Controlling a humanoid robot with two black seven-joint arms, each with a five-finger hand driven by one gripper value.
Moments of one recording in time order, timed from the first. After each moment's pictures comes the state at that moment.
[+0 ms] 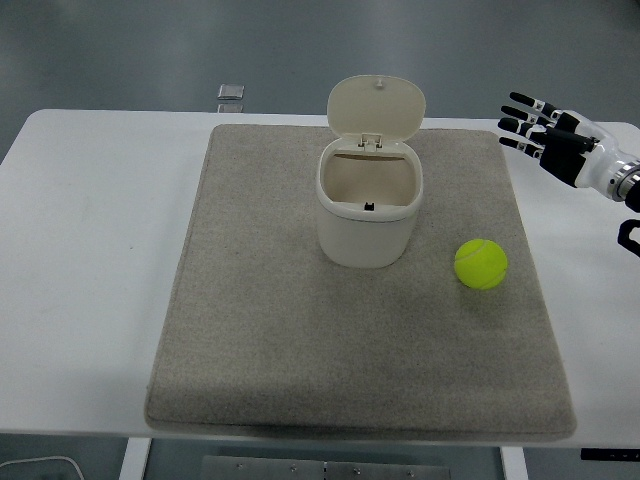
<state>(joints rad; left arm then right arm) 0.01 0.00 -0.28 -0.11 0.18 -0.04 -0.02 0.98 -0.53 0.26 0.75 0.09 0.27 0.13</state>
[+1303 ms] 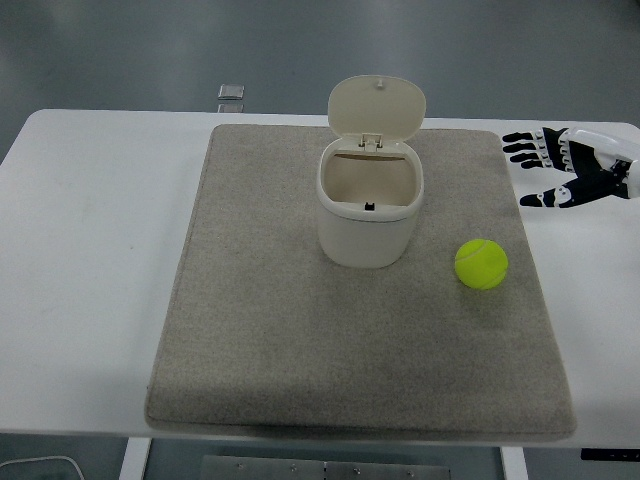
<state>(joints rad) 0.01 0.00 -0.28 -0.11 0.18 -0.04 -0.02 1.00 -0.75 0.25 0.94 -0.78 0.45 0.42</state>
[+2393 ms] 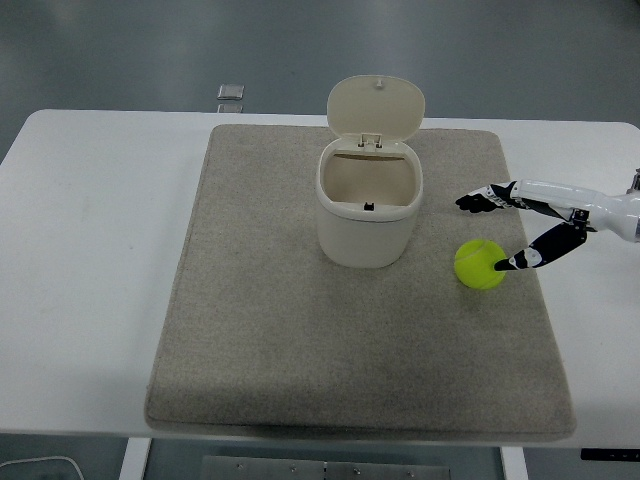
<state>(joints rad) 0.01 0.00 -0.28 -0.11 0.18 -0.04 -0.02 0.96 -0.79 0.24 1.15 -1.11 0.37 0.49</state>
